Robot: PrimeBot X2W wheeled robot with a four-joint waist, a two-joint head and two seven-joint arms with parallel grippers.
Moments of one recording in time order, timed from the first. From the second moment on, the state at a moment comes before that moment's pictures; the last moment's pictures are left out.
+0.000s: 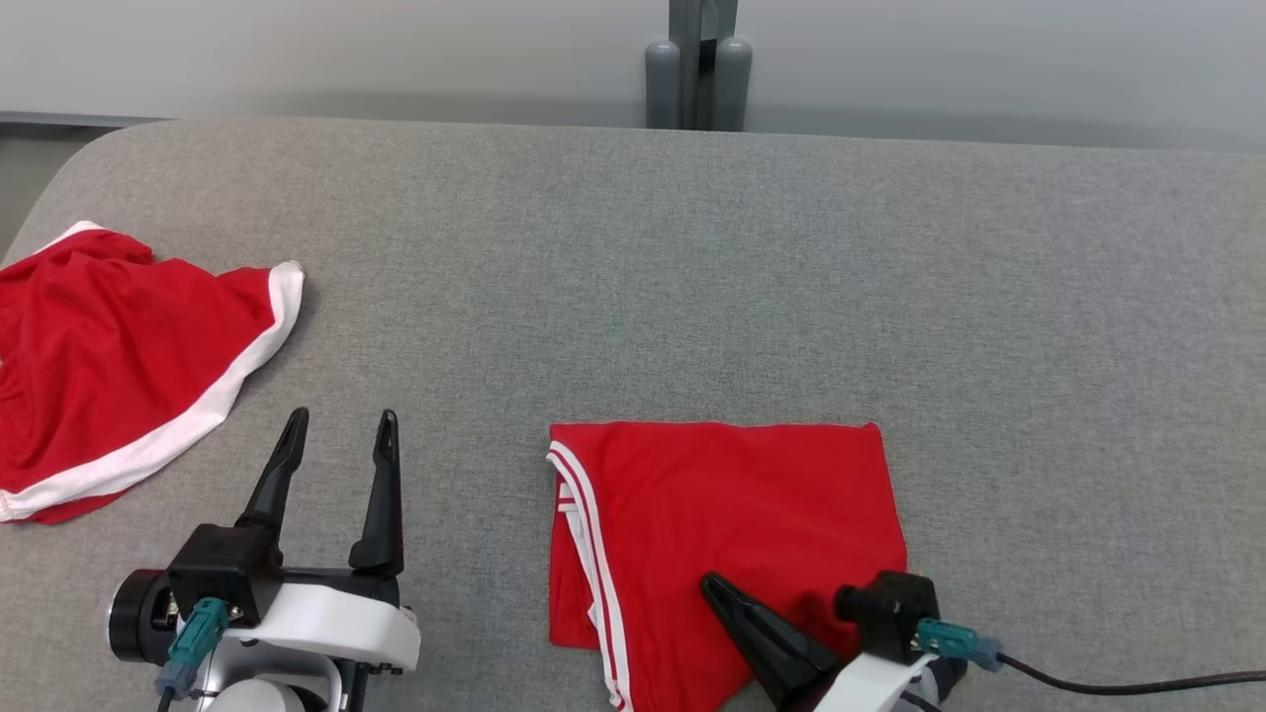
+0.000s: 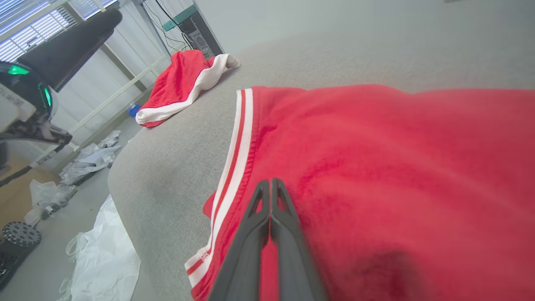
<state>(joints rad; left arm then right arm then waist) -0.09 0.29 -0.34 0.00 -0.42 0.27 -0.20 -0.23 -0.13 0.74 0.35 0.59 0.13 -0.18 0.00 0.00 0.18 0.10</state>
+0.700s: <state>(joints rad) -0.07 0.33 -0.33 -0.03 -0.42 0.30 -0.18 -0.01 -0.13 0.19 -0.19 0.42 0.13 -0.05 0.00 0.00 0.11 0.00</state>
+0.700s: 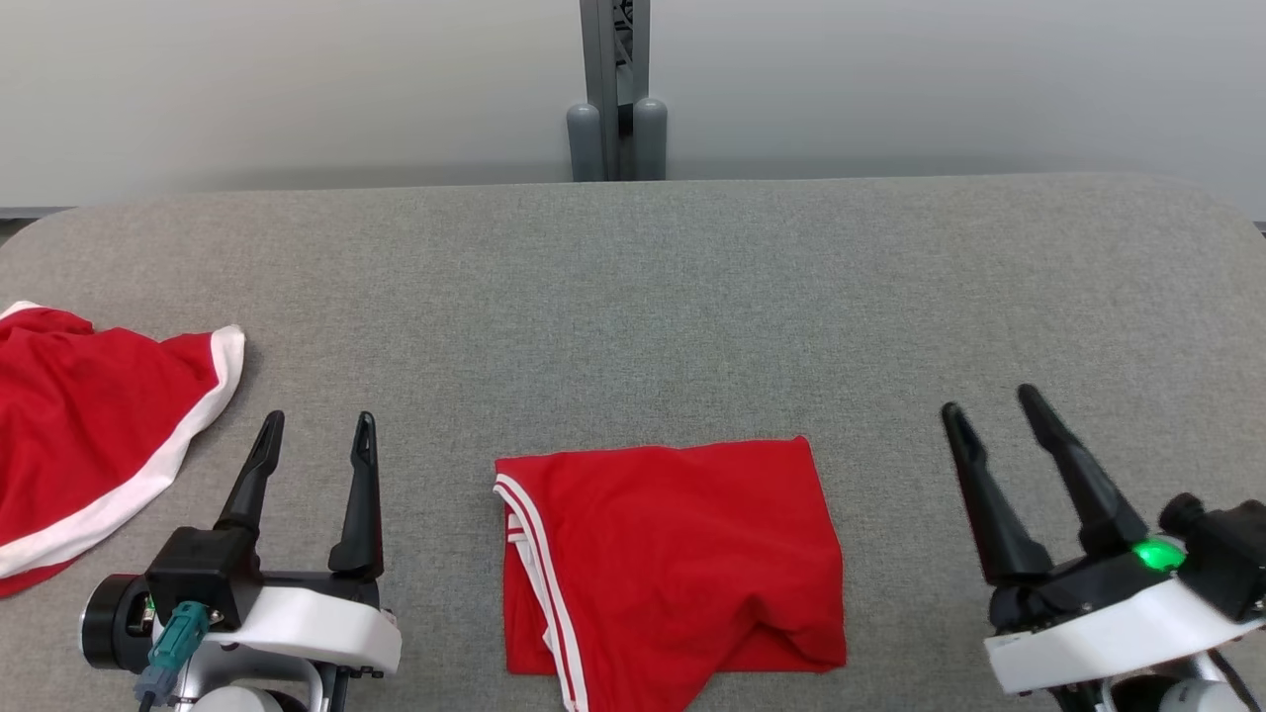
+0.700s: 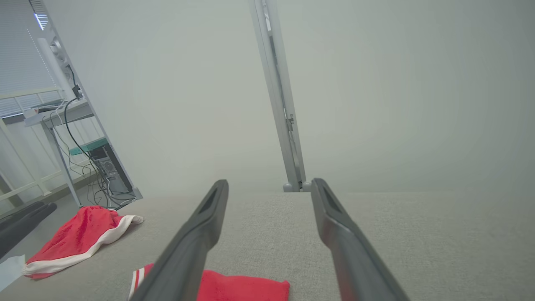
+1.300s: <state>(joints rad) -0.01 0.34 -0.35 -0.05 -0.41 0.34 -0.15 0.07 -0.10 -0.05 -0.10 0.24 0.13 -0.07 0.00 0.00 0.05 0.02</state>
